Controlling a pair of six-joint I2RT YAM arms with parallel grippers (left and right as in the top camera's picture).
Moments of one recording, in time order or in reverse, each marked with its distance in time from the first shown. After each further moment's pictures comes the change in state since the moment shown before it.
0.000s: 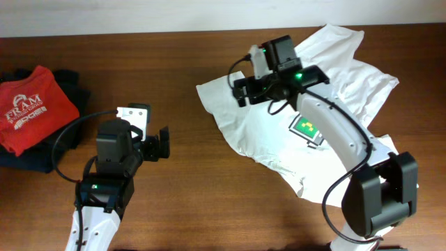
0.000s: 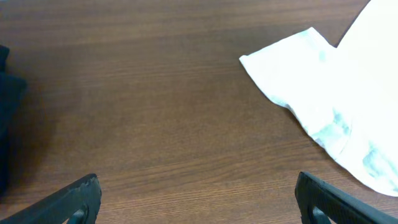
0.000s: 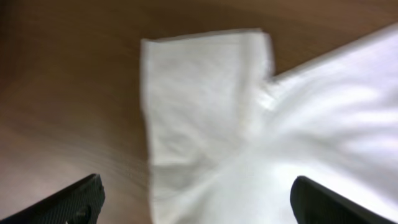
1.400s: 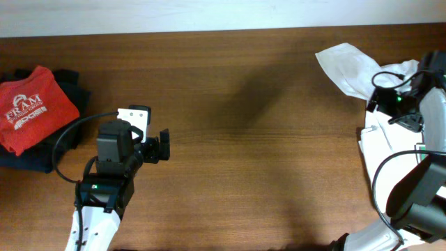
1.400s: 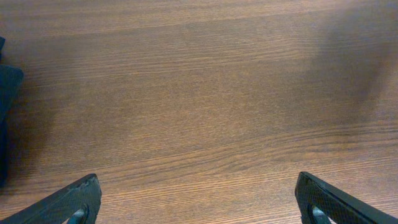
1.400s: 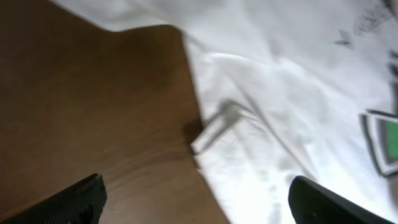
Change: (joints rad) left arm 0.000 0.000 0.000 -0.030 0.000 0.000; right arm -0.785 -0.011 -0.037 -0.270 0.145 -0.043
